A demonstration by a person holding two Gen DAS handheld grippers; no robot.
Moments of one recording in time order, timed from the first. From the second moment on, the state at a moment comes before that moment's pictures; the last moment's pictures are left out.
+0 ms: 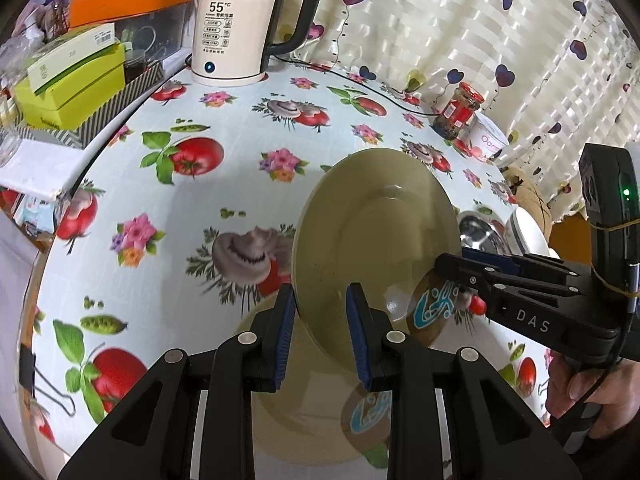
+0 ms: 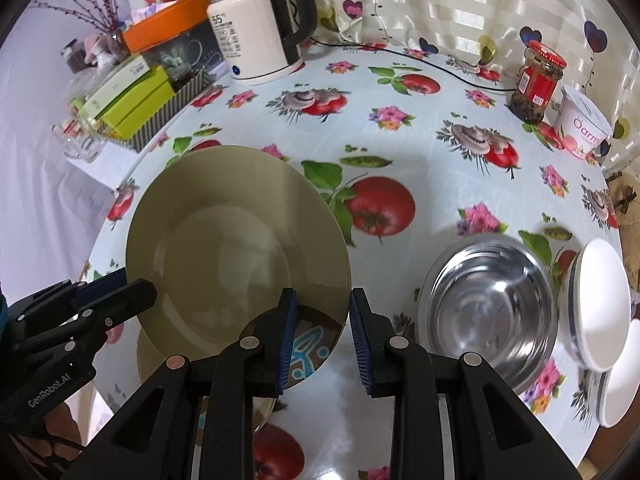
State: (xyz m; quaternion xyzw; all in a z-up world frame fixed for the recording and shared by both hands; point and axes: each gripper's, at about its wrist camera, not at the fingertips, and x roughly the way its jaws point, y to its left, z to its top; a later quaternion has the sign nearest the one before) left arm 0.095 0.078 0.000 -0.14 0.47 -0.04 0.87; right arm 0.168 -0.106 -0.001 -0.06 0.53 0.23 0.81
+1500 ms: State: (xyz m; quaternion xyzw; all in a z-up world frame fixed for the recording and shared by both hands) left arm 0.028 0.097 -0.046 -0.15 0.51 0.01 0.85; right arm 0.101 -0.073 -0.041 -0.09 0.55 0.27 0.79
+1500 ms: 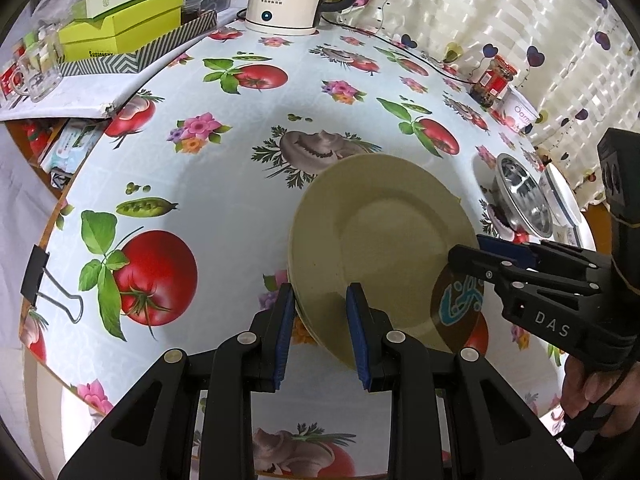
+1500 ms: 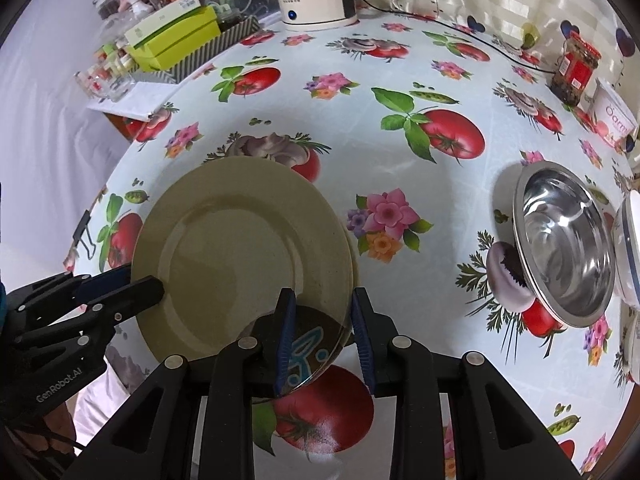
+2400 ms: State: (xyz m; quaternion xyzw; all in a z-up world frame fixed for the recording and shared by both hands) left arm 0.028 0.105 -0.053 -0.17 0.48 0.02 0.86; right arm 0.082 -0.081 -0.043 -0.10 0.50 0.26 0.82
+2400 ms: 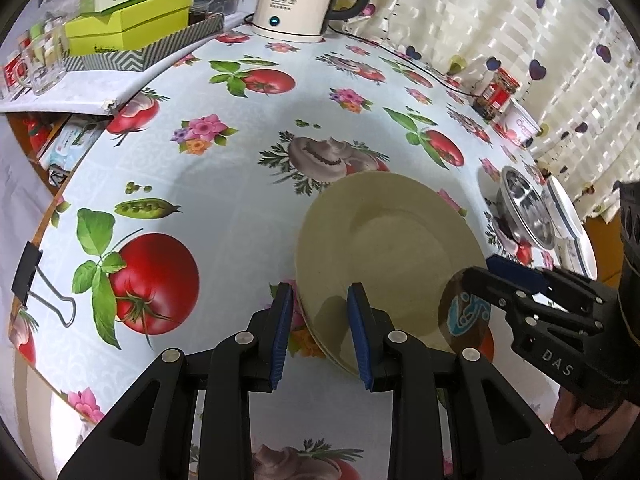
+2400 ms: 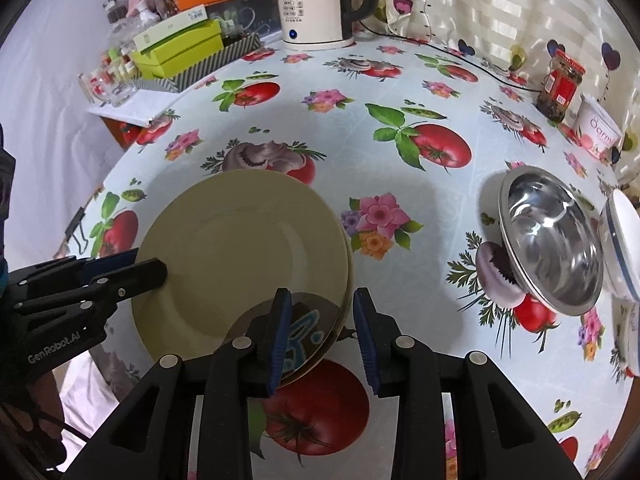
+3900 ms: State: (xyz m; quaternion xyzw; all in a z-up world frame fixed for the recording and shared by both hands) left arm 0.016 0.076 -0.025 -0.15 0.44 -0.02 0.88; right arm 0.049 -0.150 -0.036 -0.04 0.48 0.23 0.85
